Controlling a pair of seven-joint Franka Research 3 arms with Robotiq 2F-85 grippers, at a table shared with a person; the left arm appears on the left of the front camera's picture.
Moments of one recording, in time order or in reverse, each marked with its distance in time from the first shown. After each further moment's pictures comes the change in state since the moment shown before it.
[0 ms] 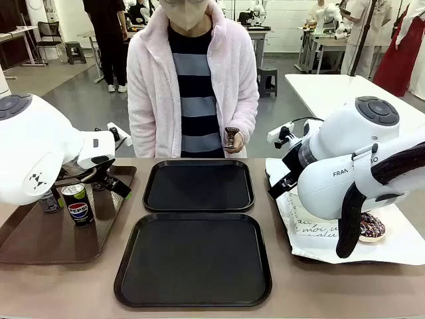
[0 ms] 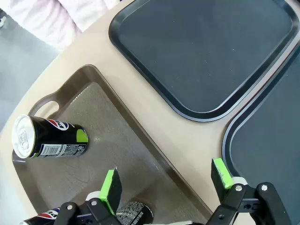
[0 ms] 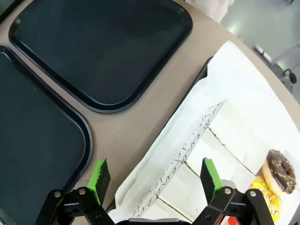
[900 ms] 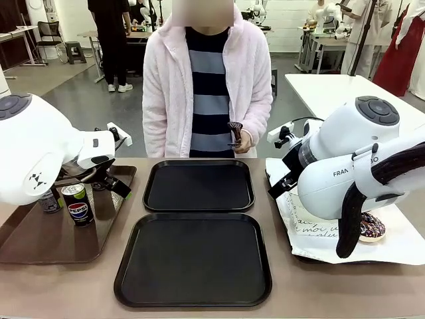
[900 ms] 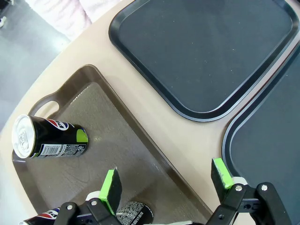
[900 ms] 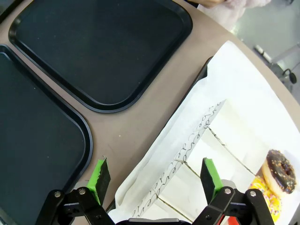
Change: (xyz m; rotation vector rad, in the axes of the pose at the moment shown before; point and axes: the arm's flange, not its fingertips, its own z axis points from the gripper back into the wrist) left arm 0.000 0.000 0.000 0.000 0.000 0.000; right arm 0.000 0.000 0.000 0.000 0.000 0.000
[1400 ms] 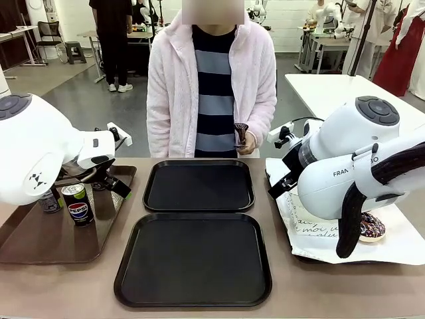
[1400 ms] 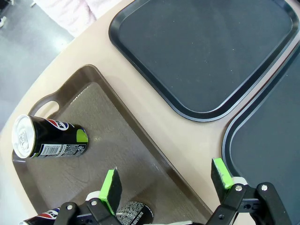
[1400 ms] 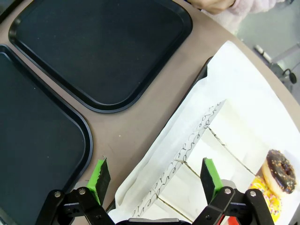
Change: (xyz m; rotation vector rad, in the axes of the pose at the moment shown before) left arm 0.000 0.000 0.000 0.000 0.000 0.000; right arm 0.000 0.000 0.000 0.000 0.000 0.000
